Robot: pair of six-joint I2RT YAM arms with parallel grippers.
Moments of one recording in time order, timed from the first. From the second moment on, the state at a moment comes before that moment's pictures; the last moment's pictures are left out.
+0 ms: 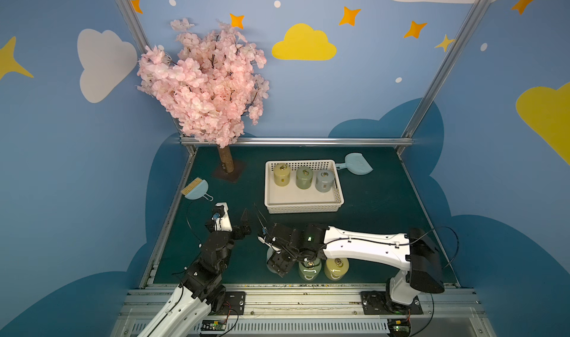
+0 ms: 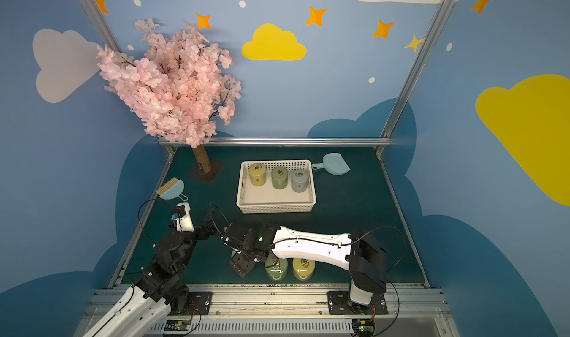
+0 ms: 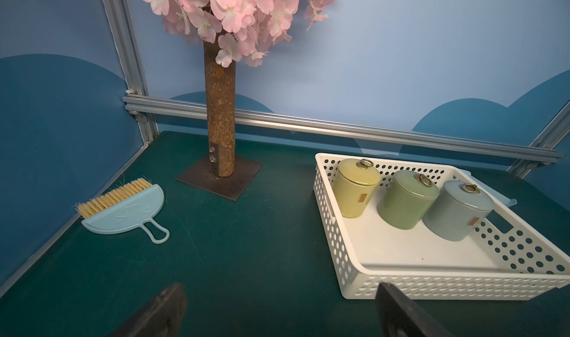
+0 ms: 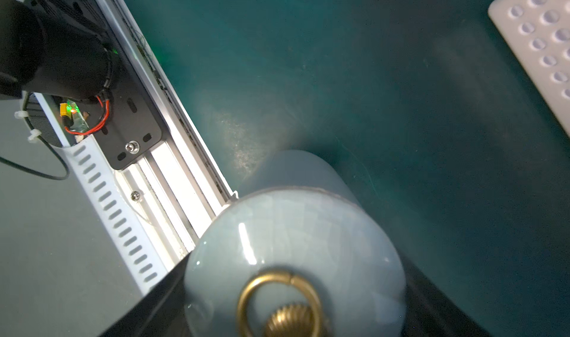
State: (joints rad) left arm -0.52 0.38 0.25 -0.08 -0.50 -0.23; right arm 1.37 1.71 1.36 -0.78 0.04 0.28
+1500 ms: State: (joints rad) left arm -0.52 0.35 0.24 -0.08 -0.51 -0.24; right arm 1.40 1.81 1.34 -0.78 0.10 0.33
